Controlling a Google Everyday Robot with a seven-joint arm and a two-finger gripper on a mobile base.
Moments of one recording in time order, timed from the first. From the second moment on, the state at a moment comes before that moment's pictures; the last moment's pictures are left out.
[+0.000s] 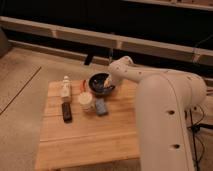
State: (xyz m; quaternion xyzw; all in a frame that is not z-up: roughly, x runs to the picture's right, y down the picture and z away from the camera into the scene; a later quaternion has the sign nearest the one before) arm 0.056 -0.003 0.959 -0.17 0.12 0.75 0.63
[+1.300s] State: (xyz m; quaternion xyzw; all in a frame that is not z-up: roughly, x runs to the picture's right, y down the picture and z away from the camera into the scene) arm 0.017 -0.003 0.978 -0.23 0.09 0.72 0.65
